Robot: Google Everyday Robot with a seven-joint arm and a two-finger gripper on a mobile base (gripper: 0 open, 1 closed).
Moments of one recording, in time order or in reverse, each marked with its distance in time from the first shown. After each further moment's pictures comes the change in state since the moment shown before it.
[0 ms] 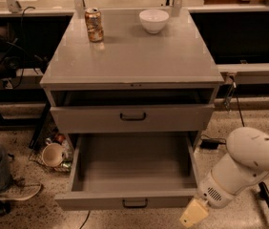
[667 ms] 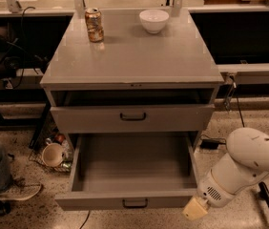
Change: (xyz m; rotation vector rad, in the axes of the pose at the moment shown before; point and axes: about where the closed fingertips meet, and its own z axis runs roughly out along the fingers) arm -0.003 -0.004 0.003 0.016 -0.015 0.000
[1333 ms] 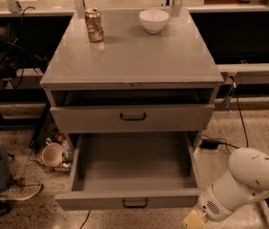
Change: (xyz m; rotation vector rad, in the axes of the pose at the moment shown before) arm 0.019 -0.010 0.037 -0.003 -0.034 0.064
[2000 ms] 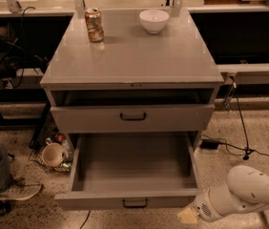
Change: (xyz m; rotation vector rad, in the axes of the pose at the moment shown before) arm -0.011 -0.062 0.056 0.052 -0.184 0.061
